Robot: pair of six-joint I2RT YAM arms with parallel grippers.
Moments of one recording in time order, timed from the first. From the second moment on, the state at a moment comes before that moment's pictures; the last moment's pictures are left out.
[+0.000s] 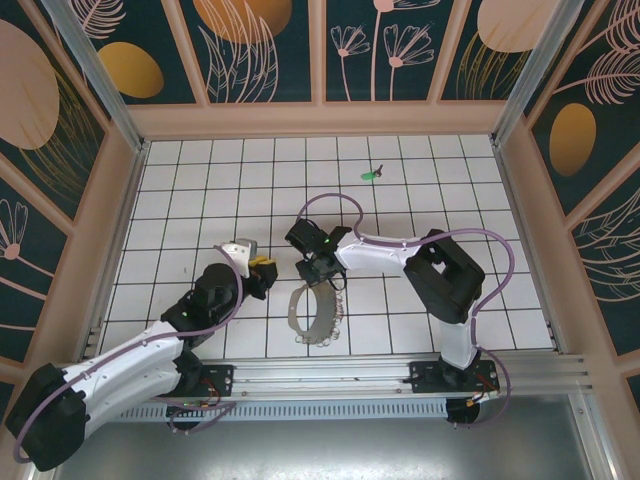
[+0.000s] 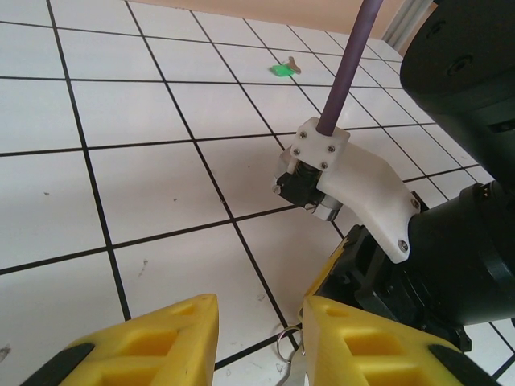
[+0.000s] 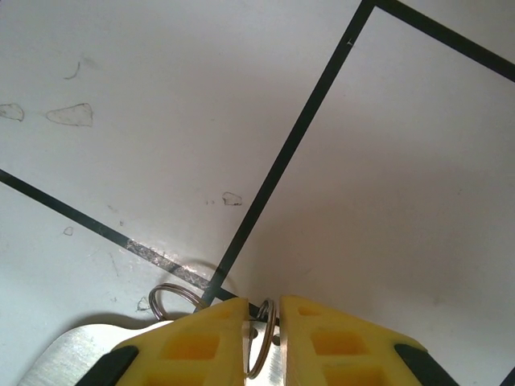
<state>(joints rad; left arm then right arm) -0.71 0.82 0.25 0.22 -0.09 -0.42 0.96 1.92 1.27 -0.59 0.06 0.40</state>
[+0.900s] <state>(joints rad) -0.71 0.65 0.46 0.11 0.17 -0.37 0.92 1.34 0.93 -0.33 -0.12 0.11</state>
